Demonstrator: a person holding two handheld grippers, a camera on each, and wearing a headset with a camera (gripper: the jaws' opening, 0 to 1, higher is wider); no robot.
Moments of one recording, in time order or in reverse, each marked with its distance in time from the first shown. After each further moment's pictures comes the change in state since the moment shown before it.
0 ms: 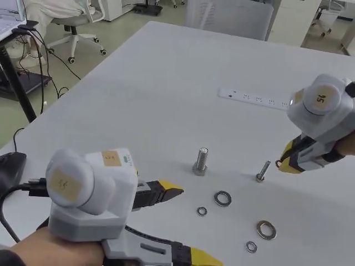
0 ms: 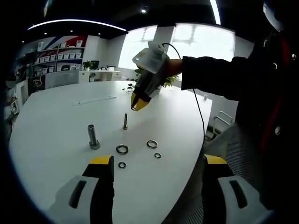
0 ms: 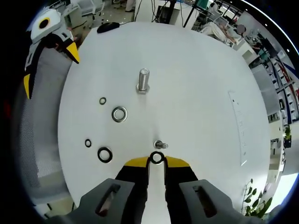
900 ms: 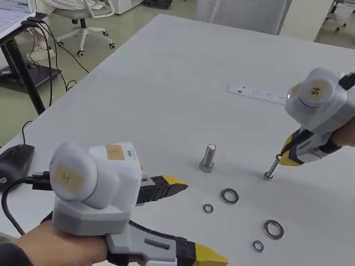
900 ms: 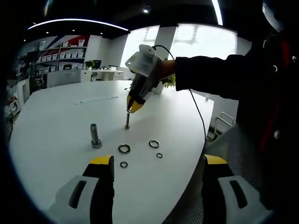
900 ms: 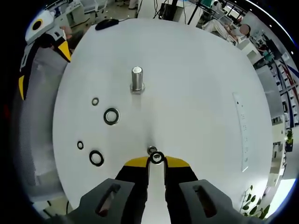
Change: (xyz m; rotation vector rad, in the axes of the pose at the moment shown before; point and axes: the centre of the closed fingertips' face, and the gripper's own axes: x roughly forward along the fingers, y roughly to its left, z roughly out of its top) left arm -0.001 0.003 -0.001 -0.010 0.000 0.016; right arm 0.022 -0.011 0.005 -0.027 0.026 0.031
